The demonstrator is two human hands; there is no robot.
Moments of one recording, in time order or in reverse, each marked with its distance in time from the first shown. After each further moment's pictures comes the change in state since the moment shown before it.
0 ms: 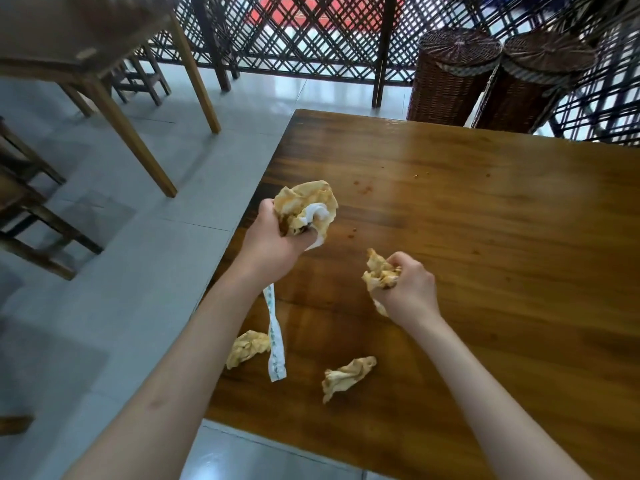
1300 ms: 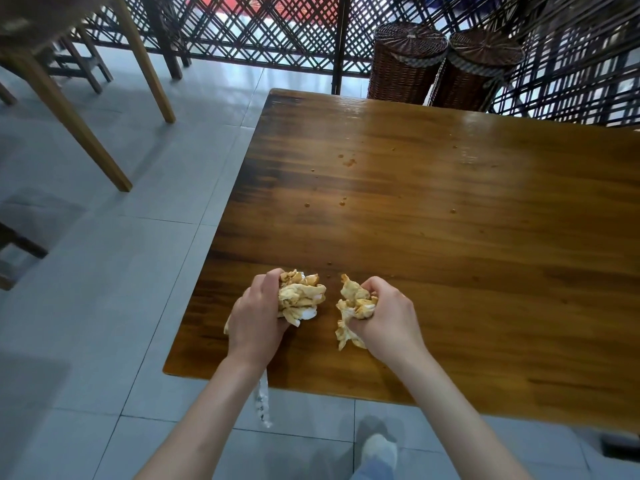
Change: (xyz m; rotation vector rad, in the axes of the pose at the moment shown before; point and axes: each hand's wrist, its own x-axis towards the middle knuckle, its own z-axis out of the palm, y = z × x) left_hand -0.088 -0.144 0.012 0.626 0.056 0.355; right_hand -0.115 -0.017 0.039 -0.080 -0.052 0.074
